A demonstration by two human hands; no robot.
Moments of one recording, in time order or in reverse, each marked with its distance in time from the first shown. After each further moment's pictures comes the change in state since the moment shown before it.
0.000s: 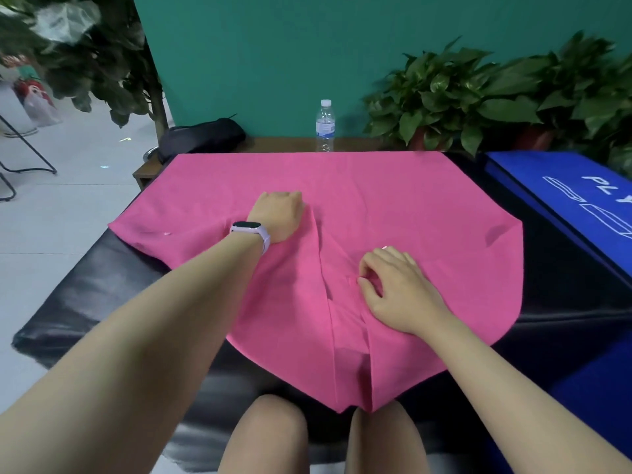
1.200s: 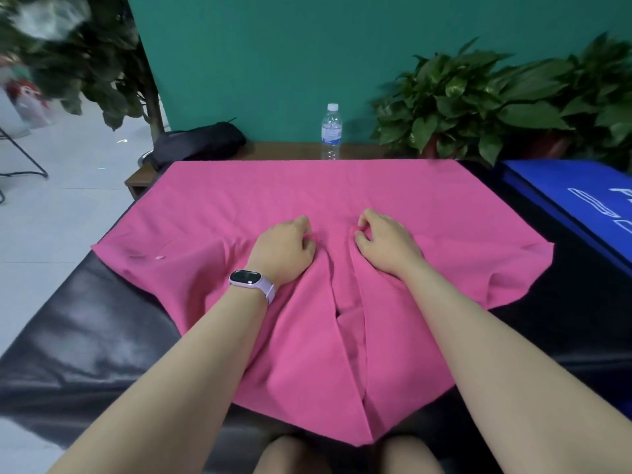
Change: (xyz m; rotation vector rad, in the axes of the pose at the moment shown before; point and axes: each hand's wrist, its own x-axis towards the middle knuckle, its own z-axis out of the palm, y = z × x) left_hand -0.018 -0.003 0.019 -0.210 0.070 -0.026; right_hand 0.145 0.047 0.037 0.097 0.042 0.247
